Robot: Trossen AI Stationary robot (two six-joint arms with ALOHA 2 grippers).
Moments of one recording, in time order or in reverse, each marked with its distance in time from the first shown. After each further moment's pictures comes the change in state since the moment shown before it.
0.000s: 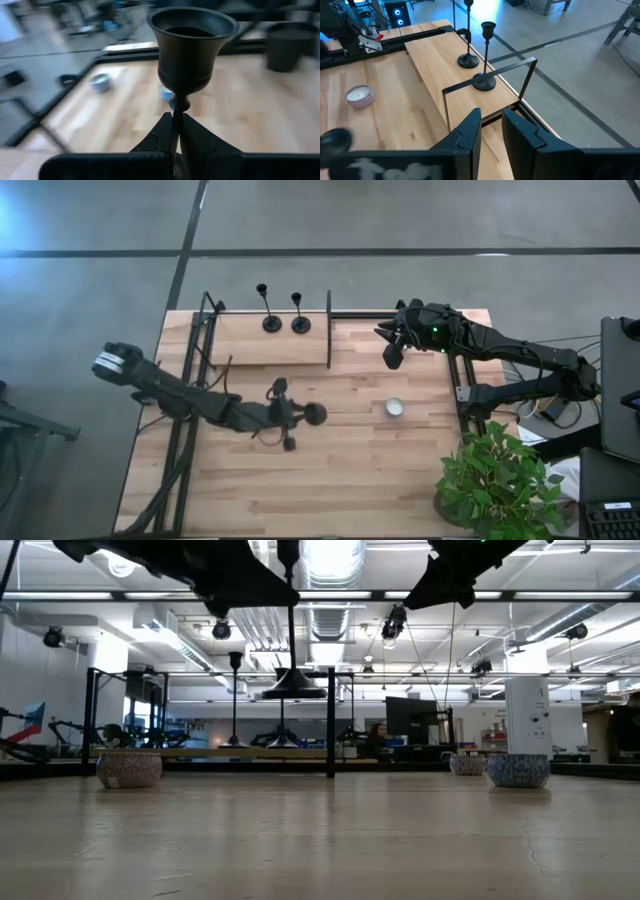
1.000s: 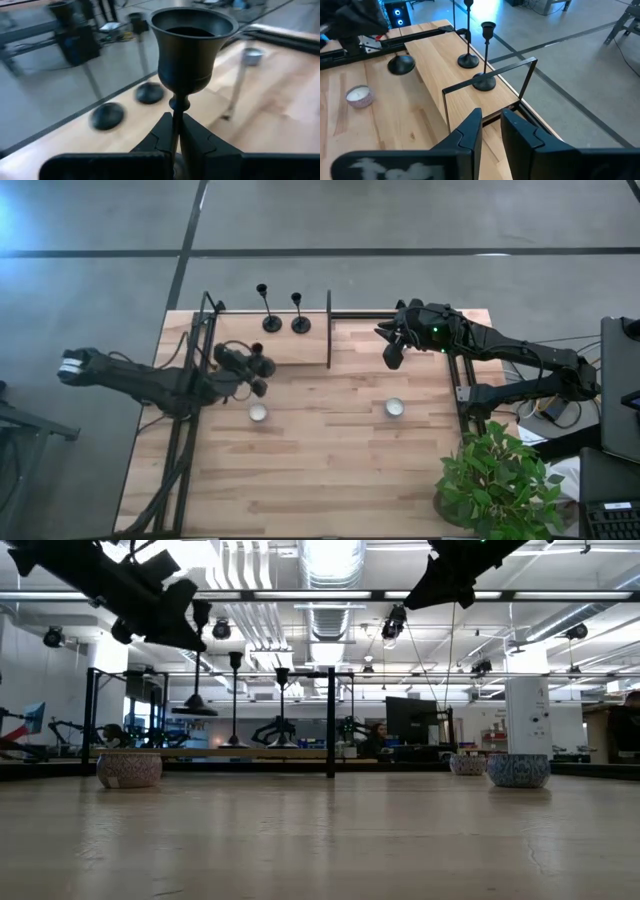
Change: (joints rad) left arm 0.240 -0.514 -0.197 -0.552 -0.355 -0.370; right arm 0.000 0.000 0.000 0.000 0.000 0.000
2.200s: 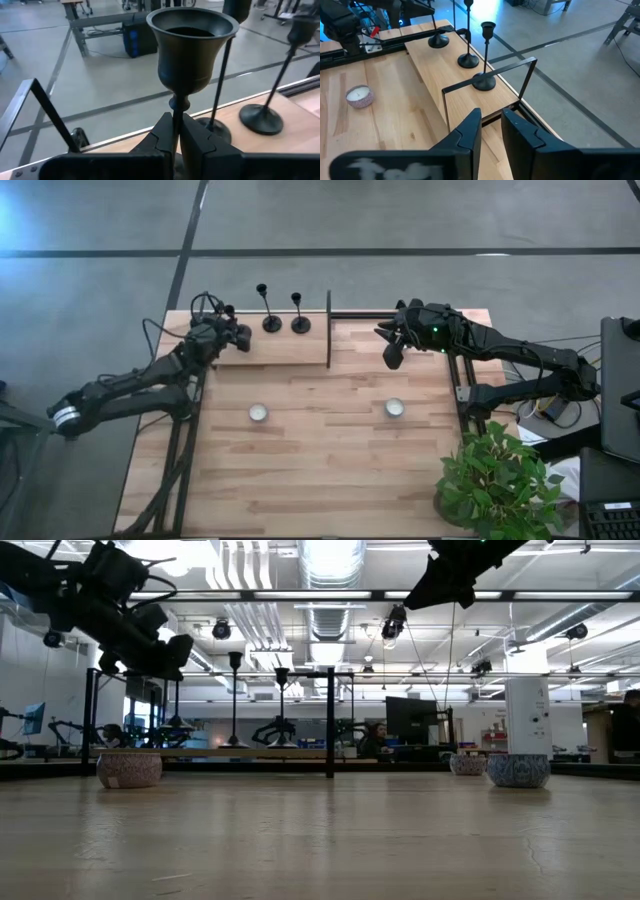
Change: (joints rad) left arm 0.740 -0.096 -0.183 0.294 0.374 0.241; right arm 0.000 0.000 0.000 0.000 0.000 0.000
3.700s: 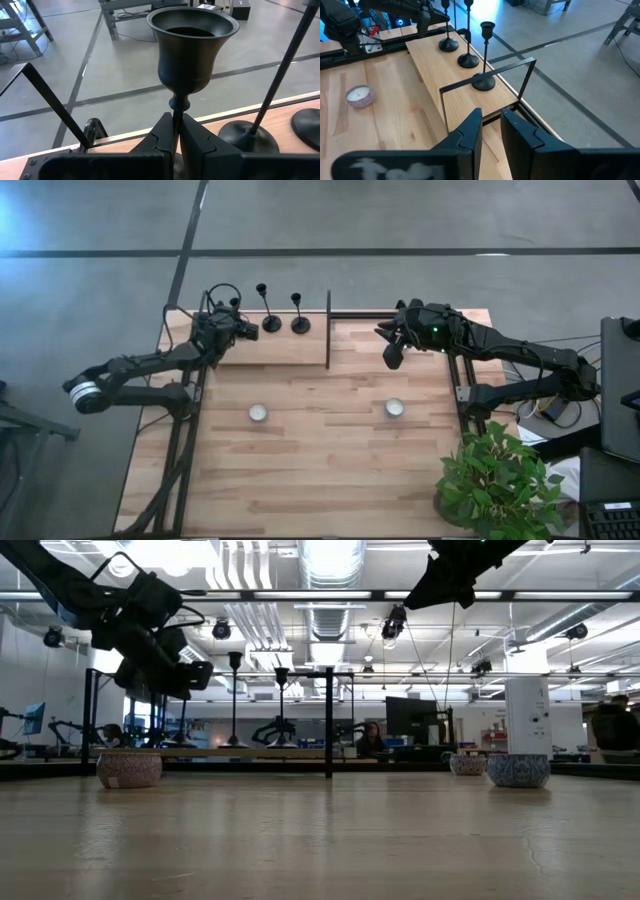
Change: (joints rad) left arm 0.072 0.307 0.081 0.149 -0.093 -0.028; right arm 0.000 0.000 0.000 0.000 0.000 0.000
